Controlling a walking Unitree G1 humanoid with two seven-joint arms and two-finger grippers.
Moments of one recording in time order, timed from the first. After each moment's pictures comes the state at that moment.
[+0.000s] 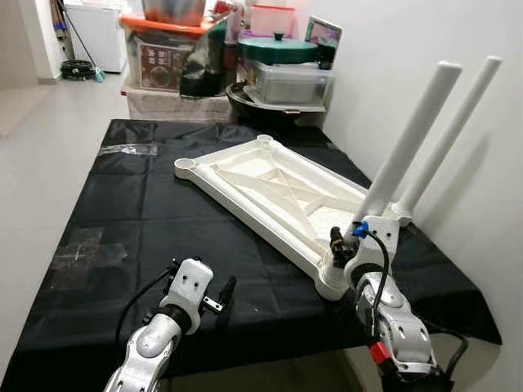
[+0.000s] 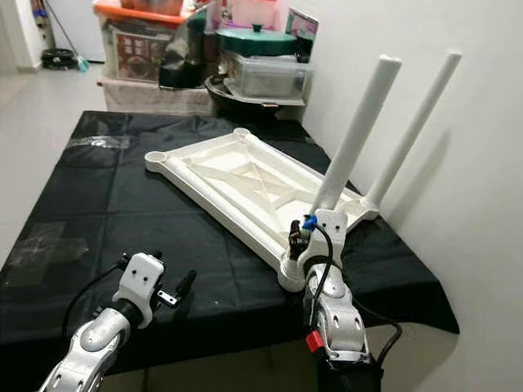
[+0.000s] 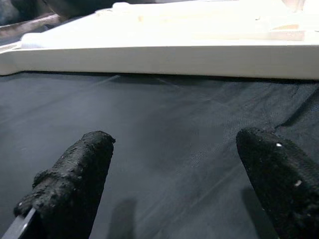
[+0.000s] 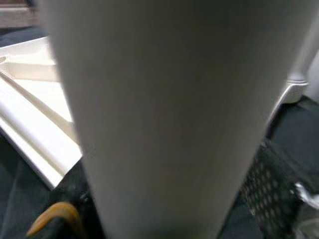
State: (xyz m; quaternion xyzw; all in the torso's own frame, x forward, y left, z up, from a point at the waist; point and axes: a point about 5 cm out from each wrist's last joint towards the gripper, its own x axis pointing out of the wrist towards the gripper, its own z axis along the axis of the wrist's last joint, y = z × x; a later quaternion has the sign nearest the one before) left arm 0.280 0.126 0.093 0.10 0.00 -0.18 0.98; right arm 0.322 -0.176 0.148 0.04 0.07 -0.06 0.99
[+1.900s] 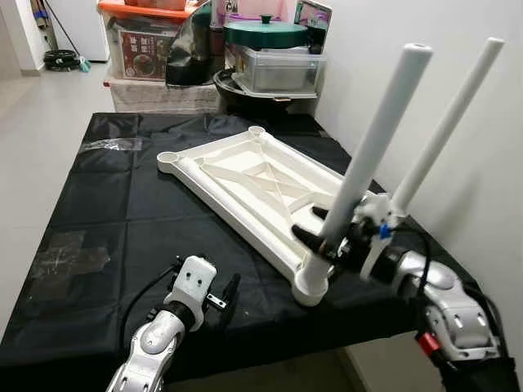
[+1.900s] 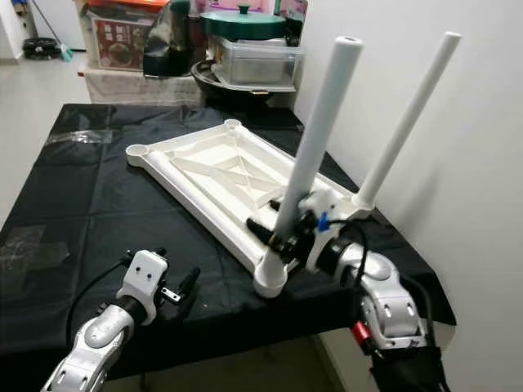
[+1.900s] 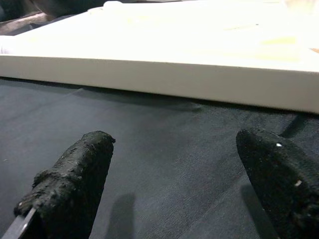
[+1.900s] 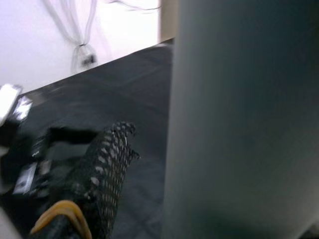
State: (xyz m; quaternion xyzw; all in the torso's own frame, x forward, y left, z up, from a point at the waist) left arm 0.282 0.124 0.094 0.10 0.00 -0.18 0.98; right arm 0.300 -0.169 0.181 -0.02 0.01 0.42 0.91
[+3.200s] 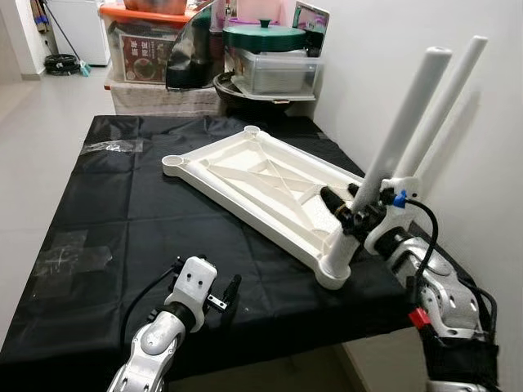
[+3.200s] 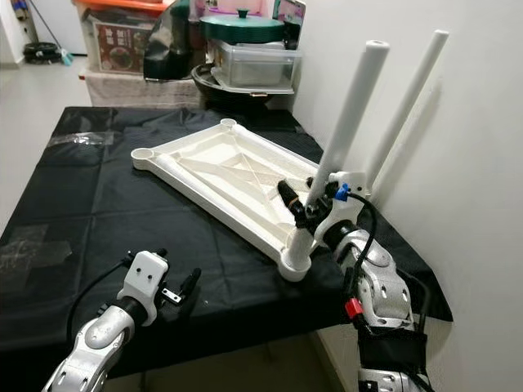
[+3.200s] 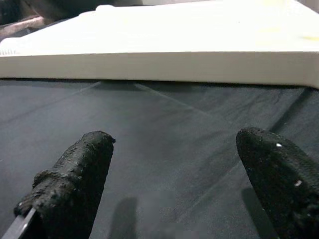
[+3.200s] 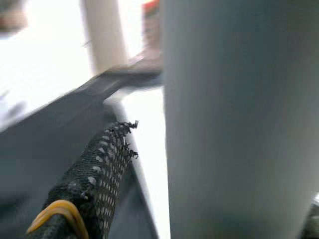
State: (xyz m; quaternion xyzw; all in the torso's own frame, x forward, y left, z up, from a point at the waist) left arm 0.281 0.123 0.093 0.10 0.00 -0.19 0.98; right arm 0.316 -0.189 0.190 0.04 -0.01 0.30 0.95
